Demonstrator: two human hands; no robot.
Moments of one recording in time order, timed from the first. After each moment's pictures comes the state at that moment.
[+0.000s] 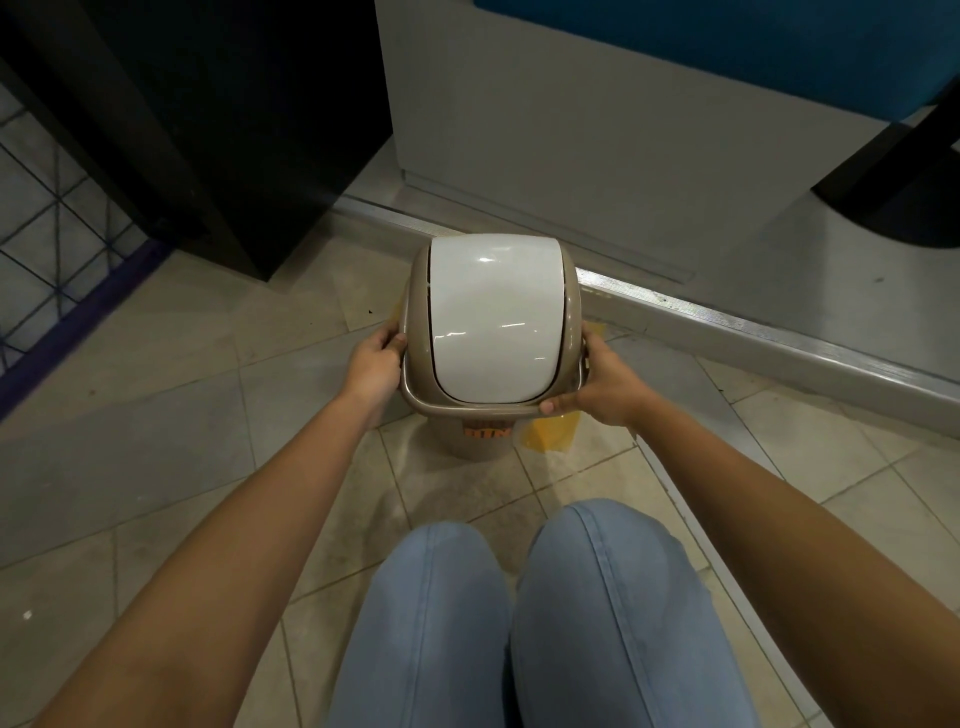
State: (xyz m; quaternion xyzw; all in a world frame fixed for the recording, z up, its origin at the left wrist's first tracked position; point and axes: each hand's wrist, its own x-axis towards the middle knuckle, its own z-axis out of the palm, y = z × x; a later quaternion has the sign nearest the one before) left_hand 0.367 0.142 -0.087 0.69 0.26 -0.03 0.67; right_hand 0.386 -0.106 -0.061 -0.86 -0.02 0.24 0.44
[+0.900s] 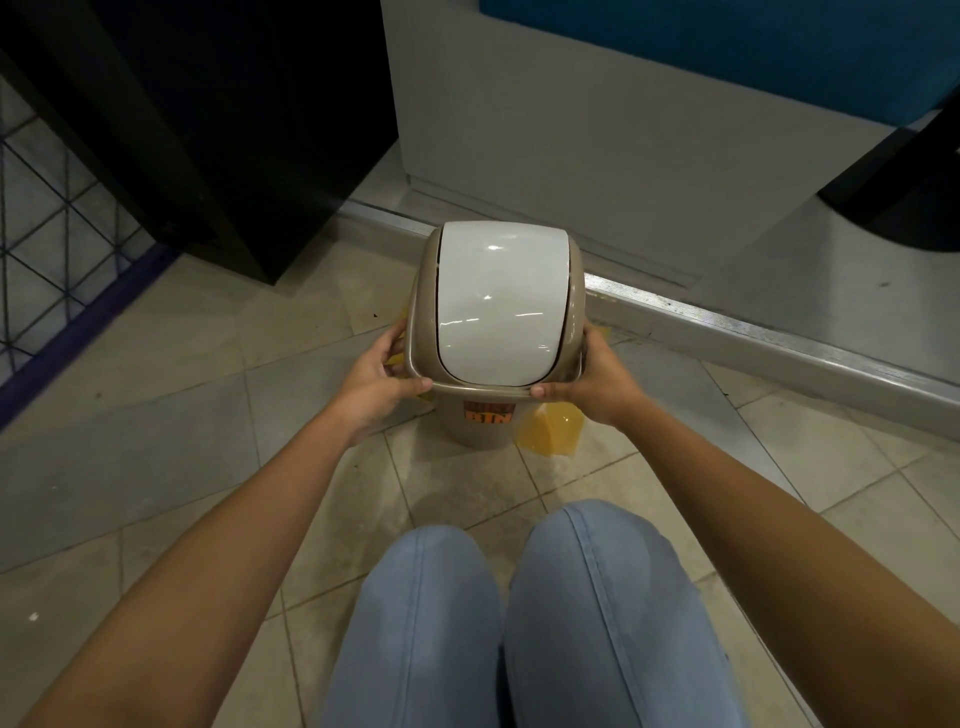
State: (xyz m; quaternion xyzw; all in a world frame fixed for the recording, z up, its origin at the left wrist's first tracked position) left_hand 0.352 0.167 -0.095 0.70 0.15 -0.11 0.68; right_hand 0.392 -0.093 -0.074 -0.85 -0.01 0.18 0.49
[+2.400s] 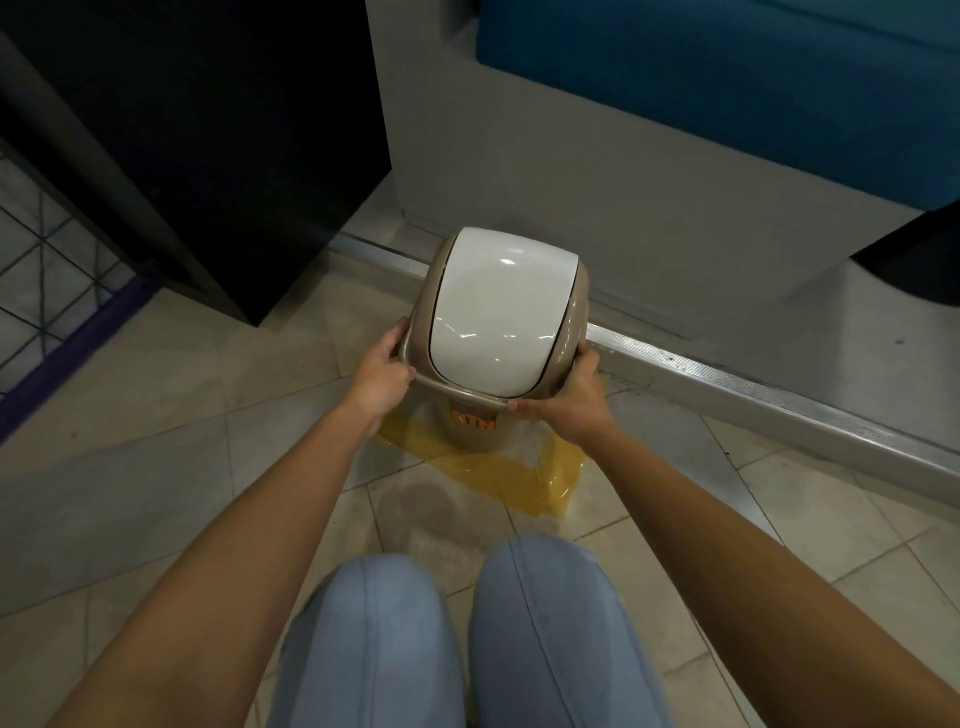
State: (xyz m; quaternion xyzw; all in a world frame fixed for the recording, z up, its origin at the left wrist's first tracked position) left_hand 0.464 0.159 -0.075 0.74 0.23 -0.08 0.63; right_hand 0.472 -0.066 -0.075 -0.84 0.09 0.15 0.52
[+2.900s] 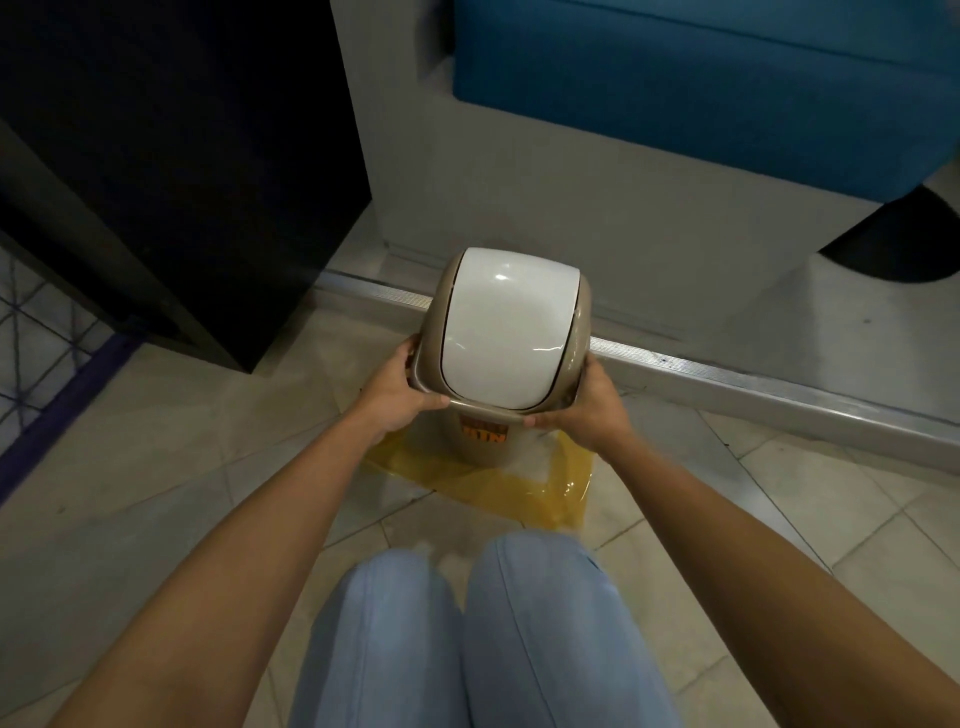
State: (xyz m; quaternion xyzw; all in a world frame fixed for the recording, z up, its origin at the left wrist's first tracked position) left_hand 0.480 0.171 -0.078 0.84 0.11 -0.14 0.52; right_hand 0.475 -0.068 -0.073 -0.86 0.10 0.13 0.47
